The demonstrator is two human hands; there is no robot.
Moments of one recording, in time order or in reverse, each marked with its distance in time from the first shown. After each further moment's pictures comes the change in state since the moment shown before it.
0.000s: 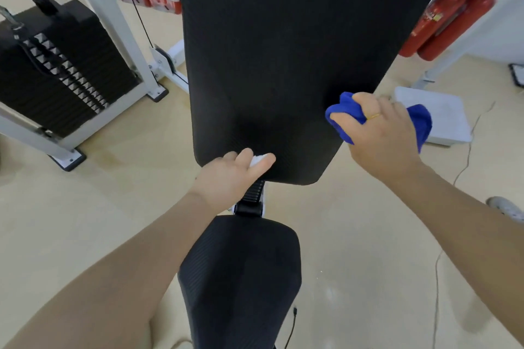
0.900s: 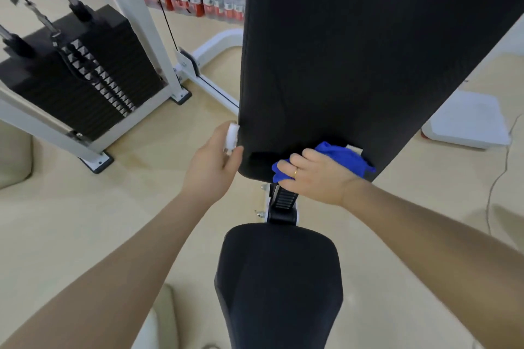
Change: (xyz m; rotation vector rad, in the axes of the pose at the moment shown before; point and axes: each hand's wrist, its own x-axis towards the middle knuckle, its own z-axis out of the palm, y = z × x) left_hand -0.031 -0.073 -0.017 -0.801 0.023 -0.714; right_hand 0.034 -0.130 0.066 -0.051 -0.280 -0.674
